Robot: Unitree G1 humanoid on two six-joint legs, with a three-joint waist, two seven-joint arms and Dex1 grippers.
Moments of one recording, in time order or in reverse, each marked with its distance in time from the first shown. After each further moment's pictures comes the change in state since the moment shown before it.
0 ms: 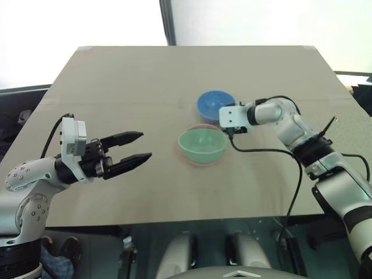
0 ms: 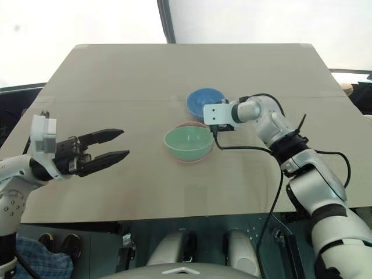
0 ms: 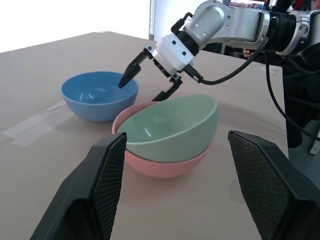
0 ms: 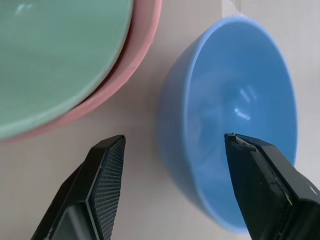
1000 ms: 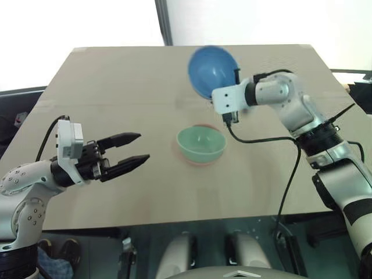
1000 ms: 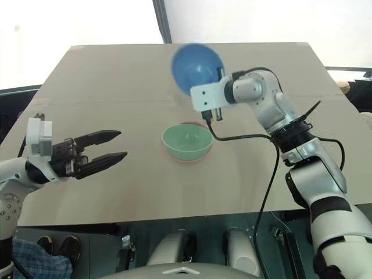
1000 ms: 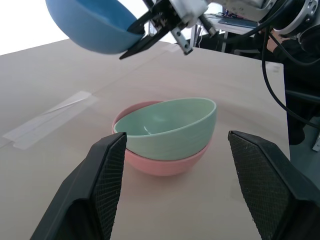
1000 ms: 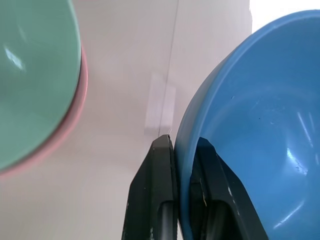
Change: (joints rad) left arm 0.008 0.000 0.016 -0.012 0.000 -0.016 -0.009; right arm -0.008 -0.062 -0.133 -0.420 0.074 0.053 0.192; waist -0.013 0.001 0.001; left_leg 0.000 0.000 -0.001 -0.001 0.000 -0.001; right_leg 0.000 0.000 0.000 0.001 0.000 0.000
